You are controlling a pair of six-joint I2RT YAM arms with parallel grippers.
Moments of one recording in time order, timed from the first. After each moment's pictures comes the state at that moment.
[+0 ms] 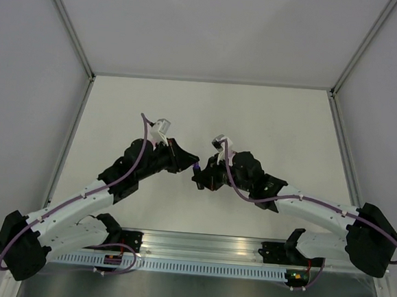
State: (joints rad) left arm -0.71 0.94 0.61 0.08 0.13 -0.75; right arm 0.91 1.23 0.68 0.22 -0.19 0.47
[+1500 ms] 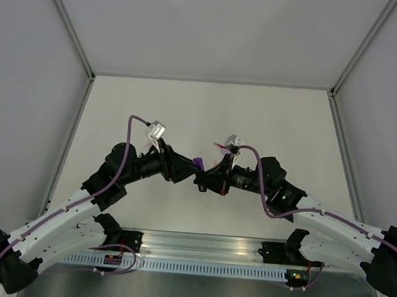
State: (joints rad) left arm -0.73 0.76 0.64 0.04 0.33 -0.67; right arm 0.90 1.00 0.61 0.35 -0.41 0.45
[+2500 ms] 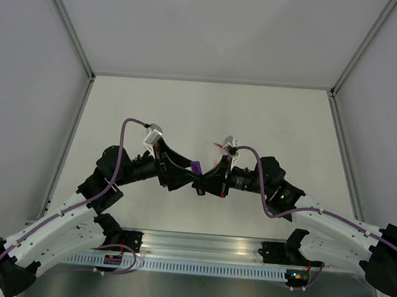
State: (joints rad) left arm -0.73 0.71 0.63 0.14 0.49 -0.60; right arm 0.90 1.02 0.61 0.39 -0.50 0.47
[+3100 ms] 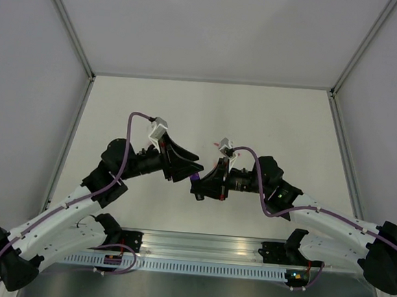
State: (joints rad) left arm -0.73 0.79 0.70 0.16 0.47 -0.53; right arm 0.91 1.05 0.61 0.41 -0.60 0.50
